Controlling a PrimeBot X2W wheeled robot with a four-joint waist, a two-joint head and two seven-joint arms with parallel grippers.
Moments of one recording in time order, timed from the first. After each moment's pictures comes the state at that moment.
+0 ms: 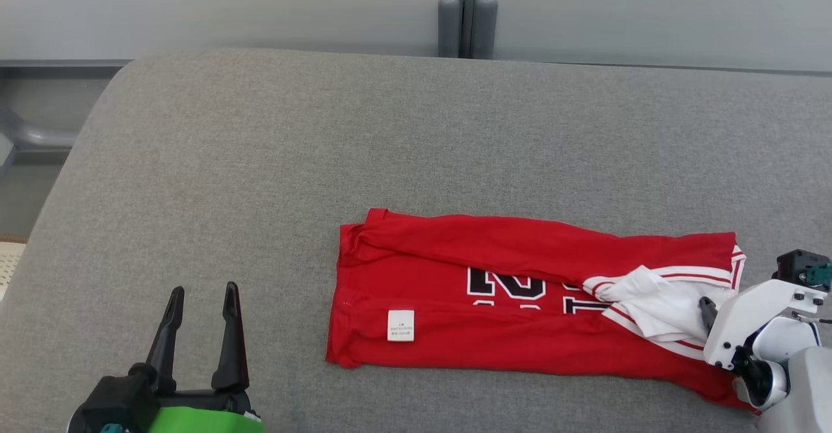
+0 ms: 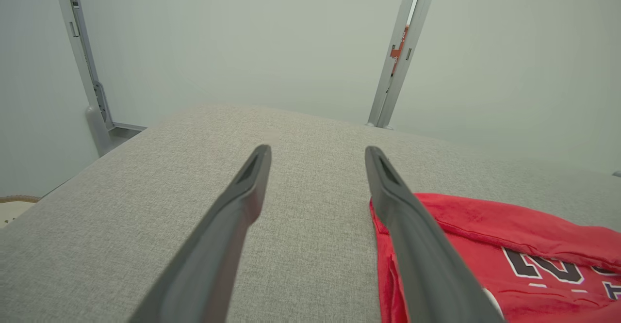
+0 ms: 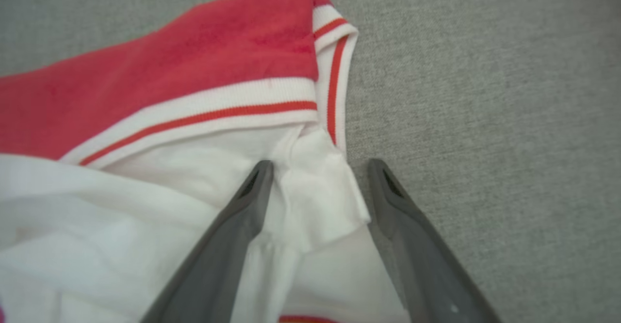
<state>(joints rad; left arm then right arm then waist) 0.09 0.05 -0.01 0.04 -0.27 -0.13 -0.26 -0.26 -0.10 -0.32 0.51 0.15 0.13 0.46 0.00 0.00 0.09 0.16</state>
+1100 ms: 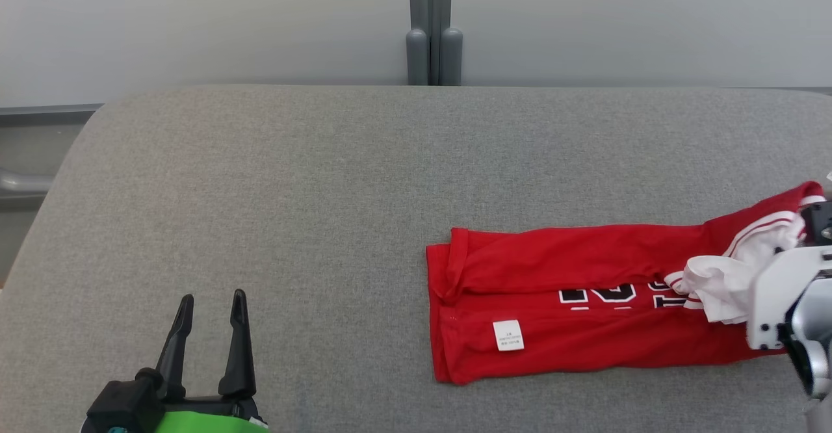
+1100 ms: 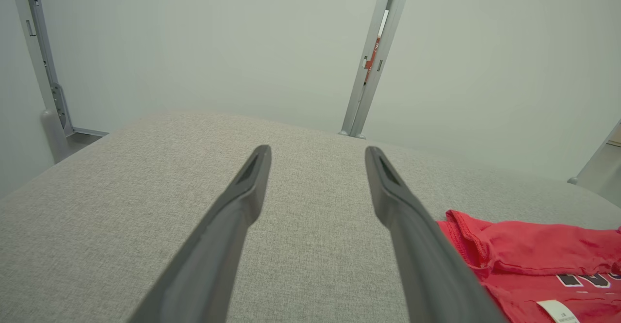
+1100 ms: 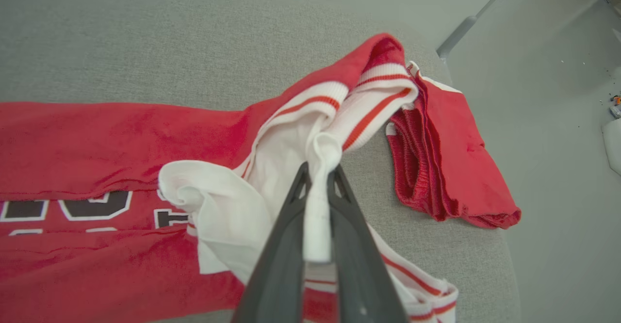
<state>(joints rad) 0.10 0.05 -0.03 0.05 -0.31 -0.13 -0.26 -0.15 -0.23 -0.24 0.07 -0.07 0.13 0.60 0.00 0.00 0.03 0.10</state>
